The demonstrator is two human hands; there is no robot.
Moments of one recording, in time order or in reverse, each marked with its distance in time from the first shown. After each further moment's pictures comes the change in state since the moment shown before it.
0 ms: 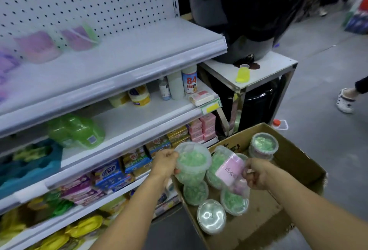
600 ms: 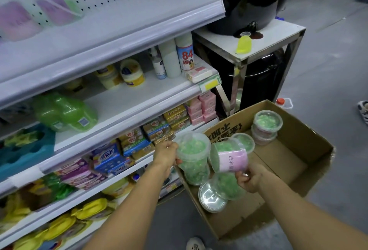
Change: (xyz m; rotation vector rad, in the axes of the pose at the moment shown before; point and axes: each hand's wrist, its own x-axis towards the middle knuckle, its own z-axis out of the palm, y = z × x) left_hand 0.006 -0.043 0.015 -0.020 0.012 -0.099; right_hand 0.057 0.077 0.015 0.560 -0.127 0.222
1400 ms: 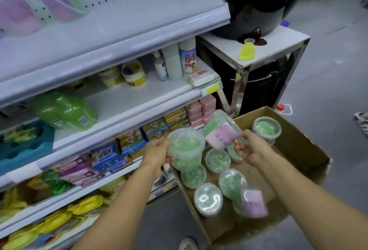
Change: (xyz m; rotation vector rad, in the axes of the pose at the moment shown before) left_hand -0.003 0.019 -0.014 -0.092 0.049 -0.004; right_hand -0.074 -0.051 0.059 -0.078 -0.107 -0.462
